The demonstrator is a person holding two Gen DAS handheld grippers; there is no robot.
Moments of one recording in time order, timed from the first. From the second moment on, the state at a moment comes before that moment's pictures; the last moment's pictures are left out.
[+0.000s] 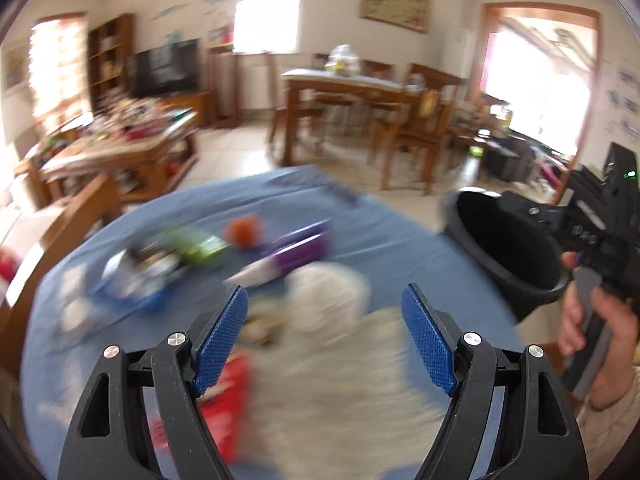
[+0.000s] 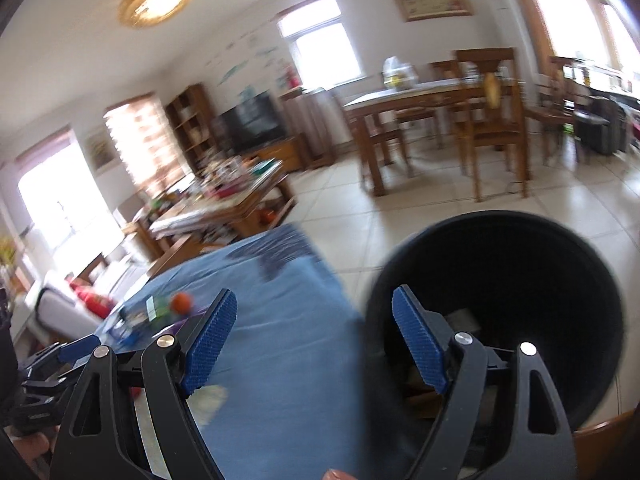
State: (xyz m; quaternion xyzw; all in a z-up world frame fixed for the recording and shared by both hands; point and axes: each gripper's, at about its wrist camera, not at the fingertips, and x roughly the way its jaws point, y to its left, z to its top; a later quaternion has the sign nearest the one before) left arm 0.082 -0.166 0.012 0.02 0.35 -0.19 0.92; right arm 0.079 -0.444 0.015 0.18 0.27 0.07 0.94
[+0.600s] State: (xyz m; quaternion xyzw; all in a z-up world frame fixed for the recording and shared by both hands) left arm 0.094 -0.096 -0.047 0.03 0.47 -0.19 0.86; right arm 0.143 -0.299 -0.035 0.08 0.43 0.16 0.88
